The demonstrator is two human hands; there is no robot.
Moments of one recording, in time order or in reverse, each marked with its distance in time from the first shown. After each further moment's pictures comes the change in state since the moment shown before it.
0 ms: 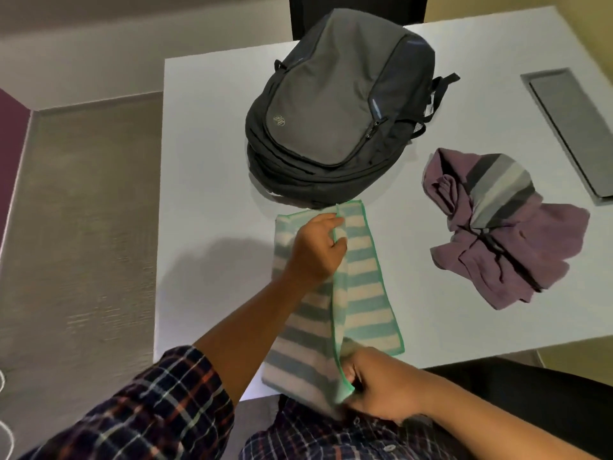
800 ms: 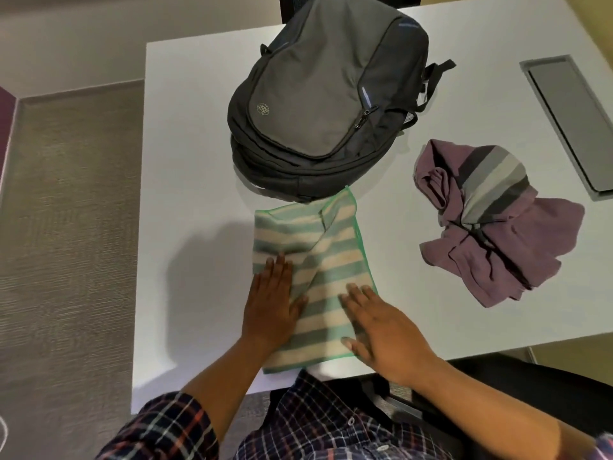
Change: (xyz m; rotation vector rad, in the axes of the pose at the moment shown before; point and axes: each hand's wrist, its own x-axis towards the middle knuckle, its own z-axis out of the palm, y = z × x) left_hand -0.095 -0.100 0.033 0.656 -0.190 -0.188; right_hand 0.015 0.091 -0.008 -0.497 0.377 0.041
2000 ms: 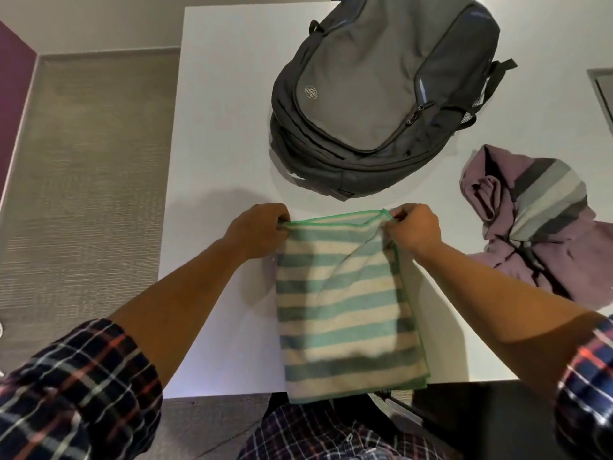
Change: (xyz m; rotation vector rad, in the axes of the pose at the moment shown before) left_hand 0.094 -0.062 -0.122 -0.146 -0.123 -0.089; right_hand 0.166 0.012 -0.102 0.529 0.299 0.664
